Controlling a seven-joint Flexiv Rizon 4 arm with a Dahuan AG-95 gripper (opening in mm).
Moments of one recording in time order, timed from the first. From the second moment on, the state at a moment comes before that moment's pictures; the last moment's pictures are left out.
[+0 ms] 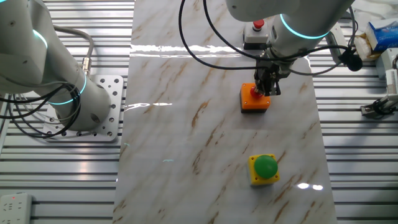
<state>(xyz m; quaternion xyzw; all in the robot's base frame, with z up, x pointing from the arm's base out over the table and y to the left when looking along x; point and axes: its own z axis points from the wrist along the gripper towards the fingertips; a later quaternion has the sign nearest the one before) 0.526 0.022 0.089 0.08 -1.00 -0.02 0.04</state>
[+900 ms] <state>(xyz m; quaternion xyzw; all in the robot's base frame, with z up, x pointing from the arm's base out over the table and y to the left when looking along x) 0.522 0.018 0.112 0.08 -0.99 -0.03 0.06</state>
